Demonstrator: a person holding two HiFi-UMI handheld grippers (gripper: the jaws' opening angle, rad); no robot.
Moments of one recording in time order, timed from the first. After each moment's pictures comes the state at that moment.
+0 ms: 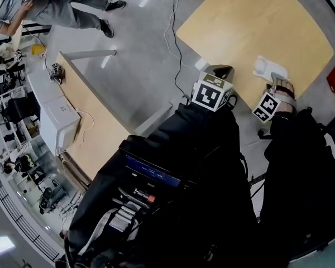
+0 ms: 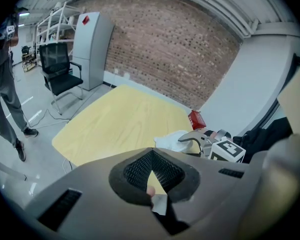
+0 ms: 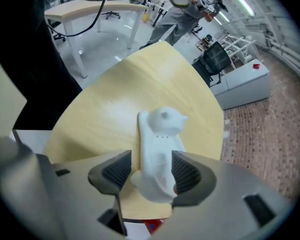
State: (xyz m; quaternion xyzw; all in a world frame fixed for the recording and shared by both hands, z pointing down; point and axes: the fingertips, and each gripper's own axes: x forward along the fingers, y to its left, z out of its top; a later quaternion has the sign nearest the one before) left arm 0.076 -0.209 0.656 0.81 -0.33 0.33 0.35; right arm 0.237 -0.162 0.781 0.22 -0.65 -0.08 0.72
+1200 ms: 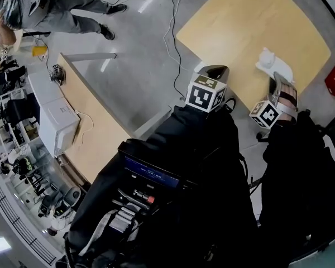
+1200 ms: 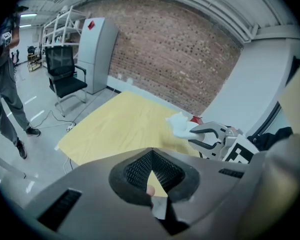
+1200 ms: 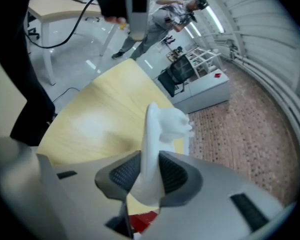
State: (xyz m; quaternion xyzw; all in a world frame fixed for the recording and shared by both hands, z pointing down) left arm 0.060 -0.212 0.638 0.82 -0.35 0.30 0.35; right arm 0.230 -0.193 0.689 0.38 -0.63 -0.16 0.65
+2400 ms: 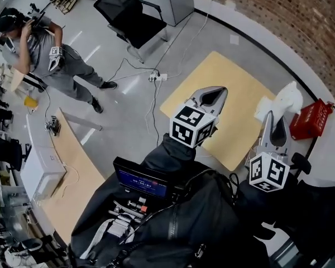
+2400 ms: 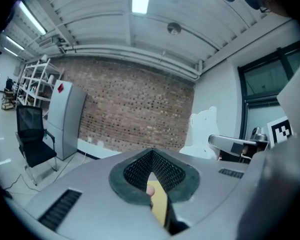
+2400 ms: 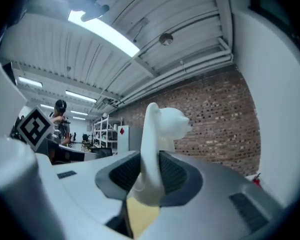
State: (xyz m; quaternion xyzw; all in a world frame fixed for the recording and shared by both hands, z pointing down) left arm 0.139 -0.243 0.321 0.94 -0.30 0.04 0.14; right arm 0.270 -0.150 0.287 0.75 -0.66 0.01 0.00
